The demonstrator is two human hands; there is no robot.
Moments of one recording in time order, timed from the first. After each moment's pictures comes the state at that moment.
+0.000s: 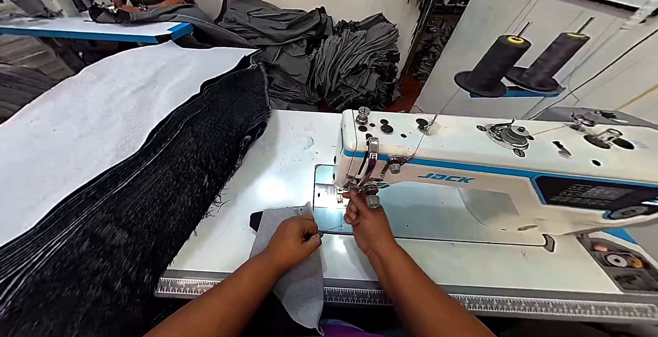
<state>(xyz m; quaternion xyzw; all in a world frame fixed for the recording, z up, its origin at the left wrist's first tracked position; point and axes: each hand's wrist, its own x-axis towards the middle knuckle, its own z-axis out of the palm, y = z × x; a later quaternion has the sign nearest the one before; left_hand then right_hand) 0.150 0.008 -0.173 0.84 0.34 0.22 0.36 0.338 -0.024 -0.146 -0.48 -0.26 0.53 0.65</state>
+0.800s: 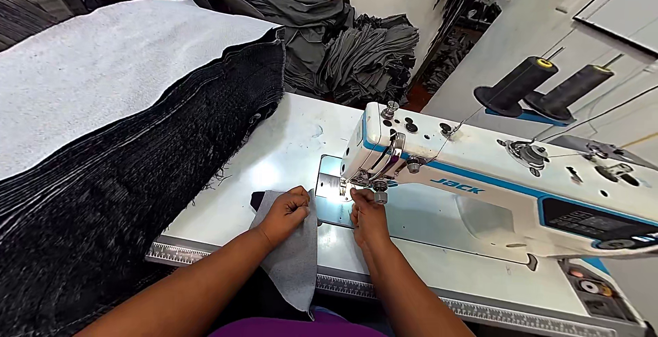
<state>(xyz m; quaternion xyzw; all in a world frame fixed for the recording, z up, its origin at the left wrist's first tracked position) 0.144 0.014 -0.182 0.71 0.31 0.43 0.46 0.336 -0.018 -0.162 -0.58 -0.25 0.45 0.63</state>
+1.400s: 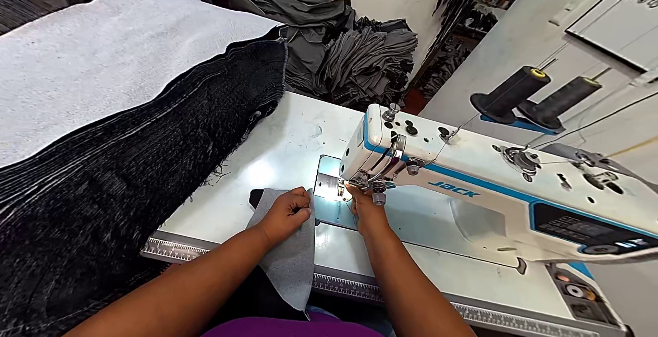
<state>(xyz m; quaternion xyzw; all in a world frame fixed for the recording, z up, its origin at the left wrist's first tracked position) 0.146 0.012 -0.179 0.74 0.31 0.41 0.44 0.351 0.002 -0.159 -0.64 -0.32 0.43 0.55</state>
